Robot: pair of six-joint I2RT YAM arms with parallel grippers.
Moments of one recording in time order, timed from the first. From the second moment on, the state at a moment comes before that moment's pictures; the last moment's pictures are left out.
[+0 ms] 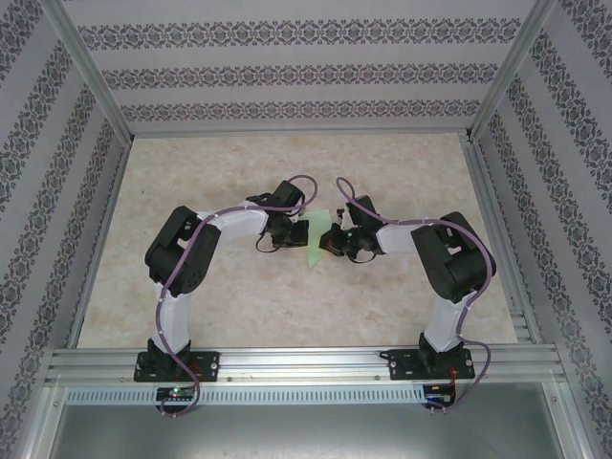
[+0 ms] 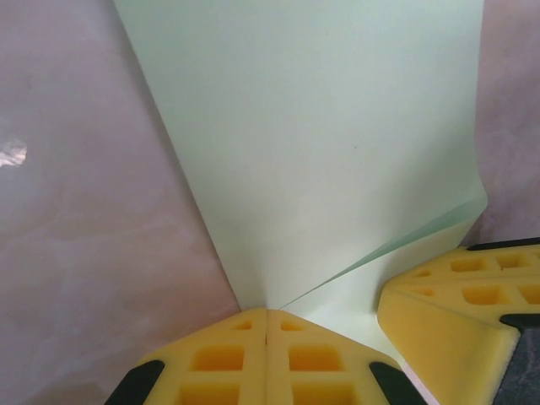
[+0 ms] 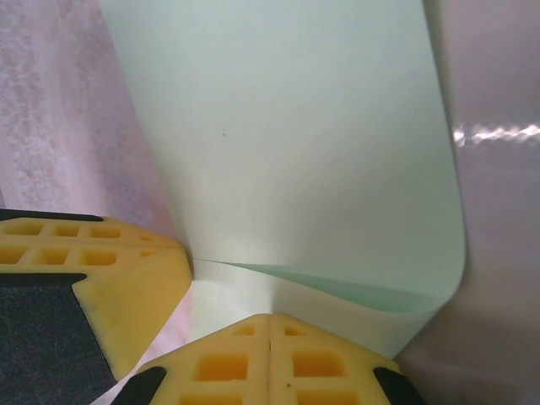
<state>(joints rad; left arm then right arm) -0.60 2.02 1.32 -0.46 0.32 -0.60 0.44 1.85 0.84 0.05 -0.55 0.76</state>
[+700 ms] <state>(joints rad) -0.63 2.01 1.32 -0.46 0.41 -0.59 0.44 1.85 0.85 0.03 -0.55 0.75</state>
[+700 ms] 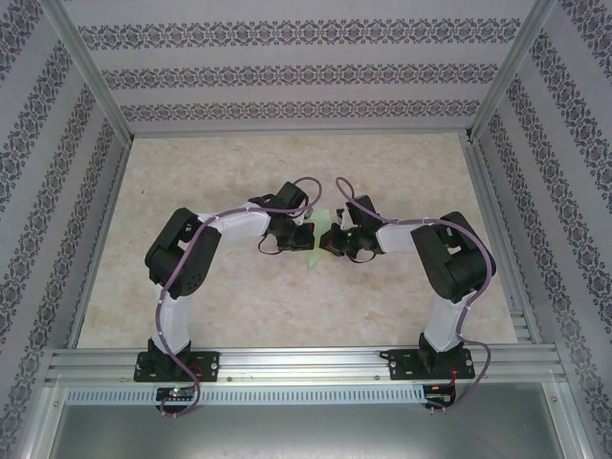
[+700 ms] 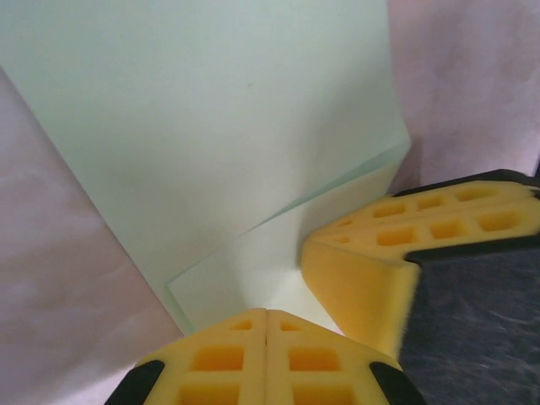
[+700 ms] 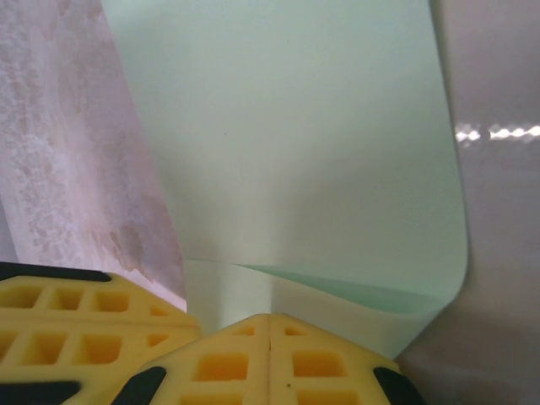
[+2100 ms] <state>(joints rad) -0.64 1.97 1.18 -0.29 0.38 -0.64 0.57 1.72 0.68 0.20 -0.59 0.84</state>
